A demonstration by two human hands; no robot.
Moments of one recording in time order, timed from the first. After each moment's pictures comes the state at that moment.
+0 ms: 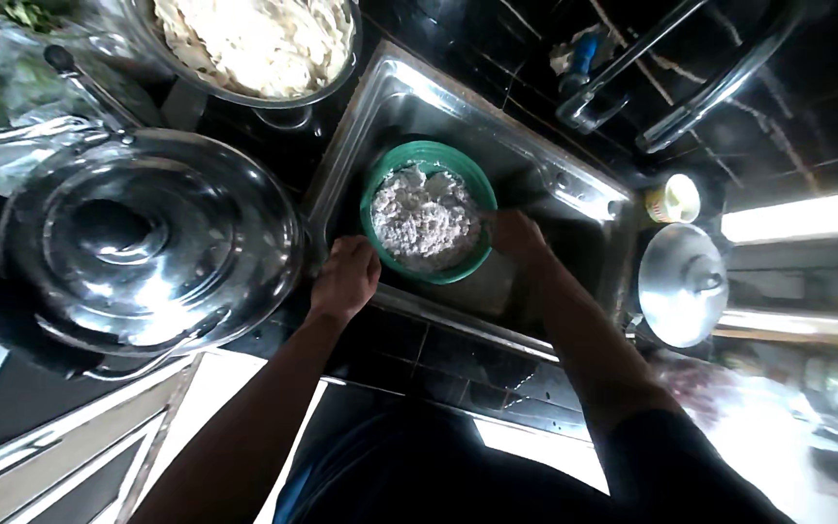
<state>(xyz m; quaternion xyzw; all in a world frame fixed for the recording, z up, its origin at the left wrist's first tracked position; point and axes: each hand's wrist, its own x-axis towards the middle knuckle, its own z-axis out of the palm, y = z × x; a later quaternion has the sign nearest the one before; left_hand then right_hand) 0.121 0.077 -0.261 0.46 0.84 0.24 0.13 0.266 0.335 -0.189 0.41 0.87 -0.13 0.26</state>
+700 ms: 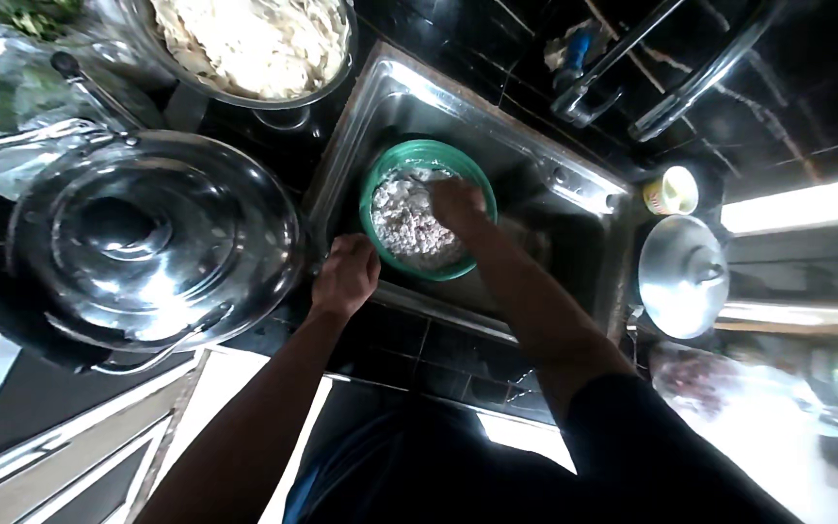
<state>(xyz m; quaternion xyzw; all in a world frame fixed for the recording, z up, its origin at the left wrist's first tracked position) 0.123 0.074 -0.265 0.46 0.84 0.27 0.11 0.179 0.285 -0.185 0.38 0.89 -0.11 0.24</state>
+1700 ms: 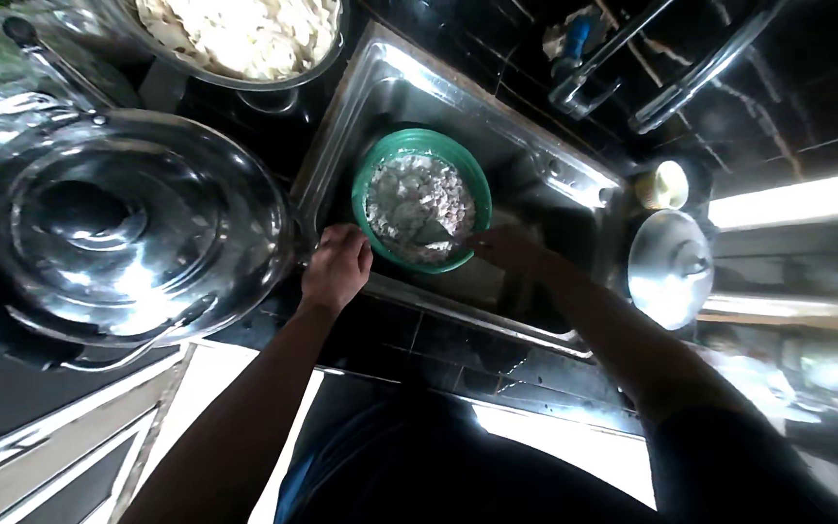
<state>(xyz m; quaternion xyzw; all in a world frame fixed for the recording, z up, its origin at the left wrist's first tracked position) 0.122 0.074 -0.268 0.47 0.83 0.27 0.10 0.308 0.330 -0.190 0.26 0.89 -0.21 0.32</state>
